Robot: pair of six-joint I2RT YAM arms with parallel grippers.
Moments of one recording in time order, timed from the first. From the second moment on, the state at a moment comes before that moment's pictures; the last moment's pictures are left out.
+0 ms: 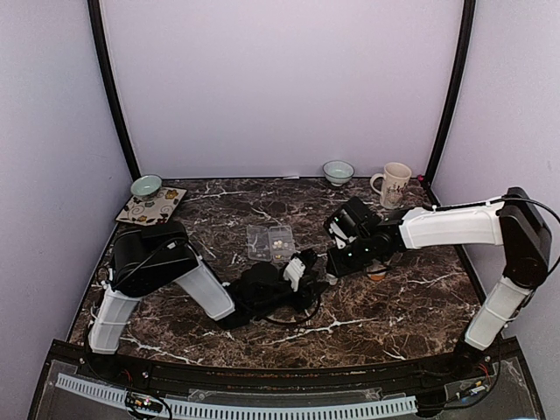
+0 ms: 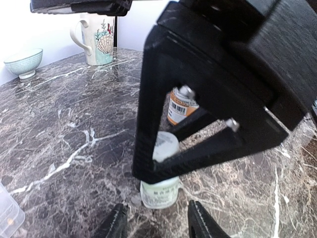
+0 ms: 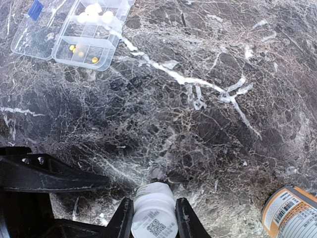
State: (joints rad) left arm -1.08 2.26 0.99 1.09 -0.04 -0.09; right arm 0.80 1.66 1.04 -0.44 0.05 0.40
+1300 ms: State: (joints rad) left arm -1.10 2.14 0.83 1.13 -0.04 -0.06; right arm 0.90 1.68 0.92 -0.23 0.25 0.43
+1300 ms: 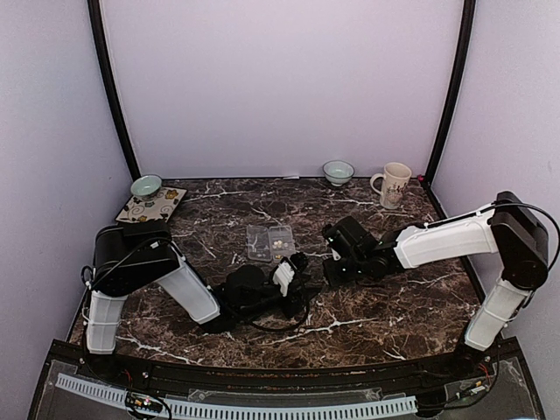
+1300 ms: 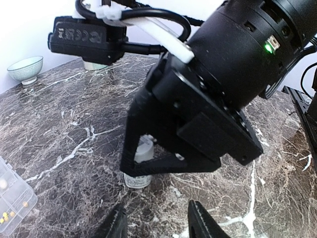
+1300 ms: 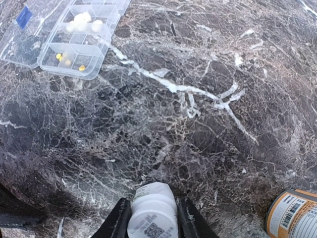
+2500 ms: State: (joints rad) left arm -1.11 2.04 0.83 1.07 -0.06 -0.04; right arm 0.91 1.57 0.89 -0.31 0.23 0.43
